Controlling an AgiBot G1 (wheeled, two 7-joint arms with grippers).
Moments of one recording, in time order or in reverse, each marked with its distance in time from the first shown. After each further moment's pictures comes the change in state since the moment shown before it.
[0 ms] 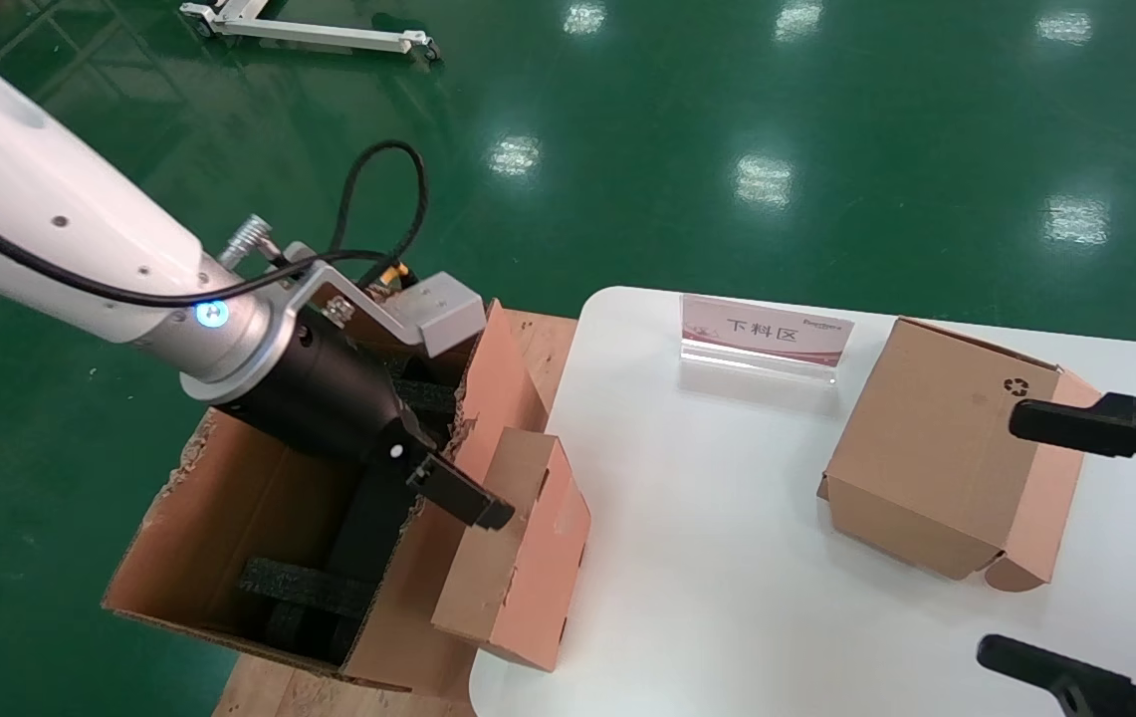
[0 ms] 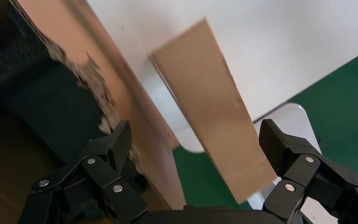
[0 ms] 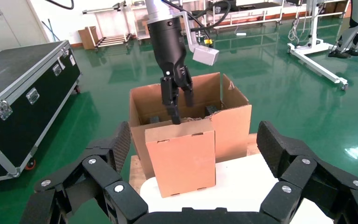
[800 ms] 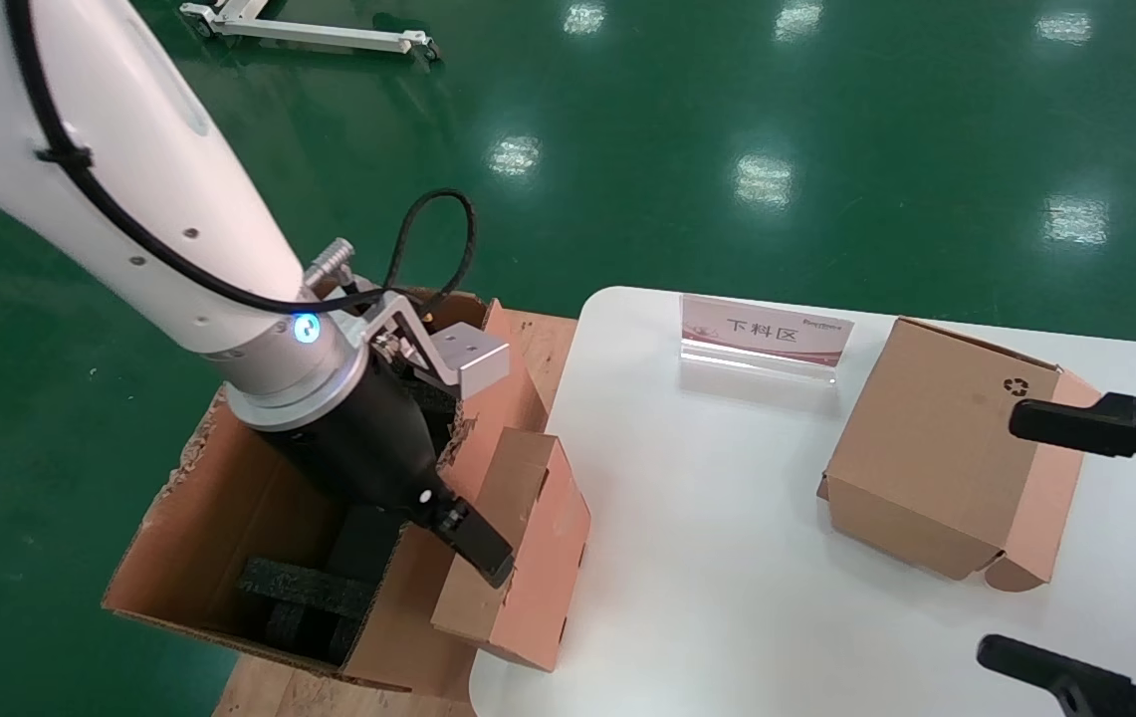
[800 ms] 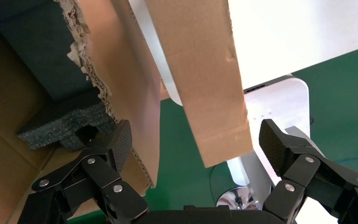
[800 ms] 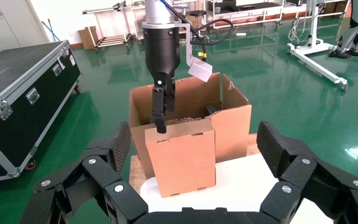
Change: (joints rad) left arm -0.158 0.195 0.282 -0.005 -0.058 0.032 -0.365; right arm 0.000 0.000 0.000 0.000 0.000 0.000 0.000
